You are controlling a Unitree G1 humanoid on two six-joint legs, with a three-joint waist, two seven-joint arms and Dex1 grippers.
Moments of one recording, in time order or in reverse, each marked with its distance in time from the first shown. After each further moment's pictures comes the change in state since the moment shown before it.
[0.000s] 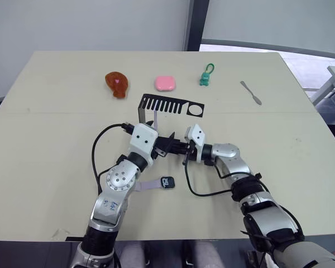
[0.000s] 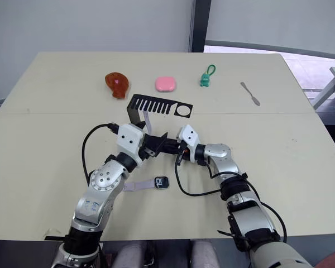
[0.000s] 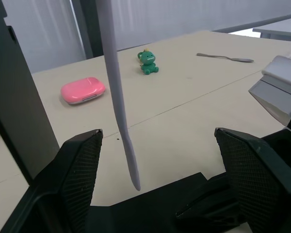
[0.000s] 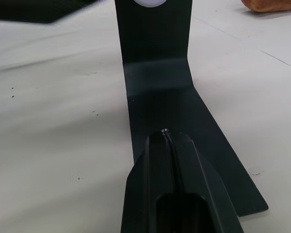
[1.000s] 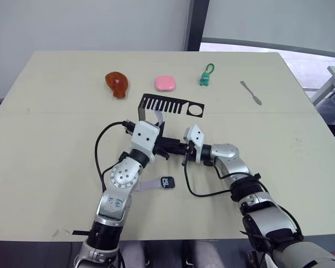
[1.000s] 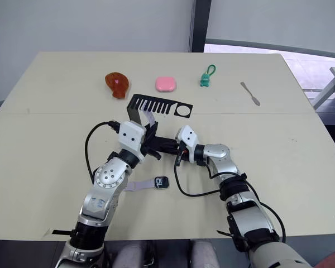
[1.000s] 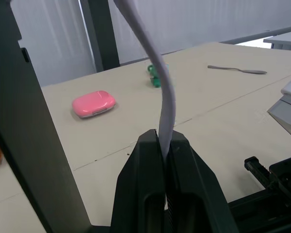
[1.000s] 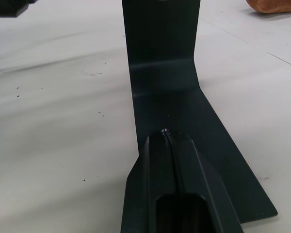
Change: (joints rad) left arm -0.019 -0.030 0.015 0.065 0.041 -0.135 0.019; right arm 0.003 0.007 0.000 -0.001 -0.012 0.001 0.009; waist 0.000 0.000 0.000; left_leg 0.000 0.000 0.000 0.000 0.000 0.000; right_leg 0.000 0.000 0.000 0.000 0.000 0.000
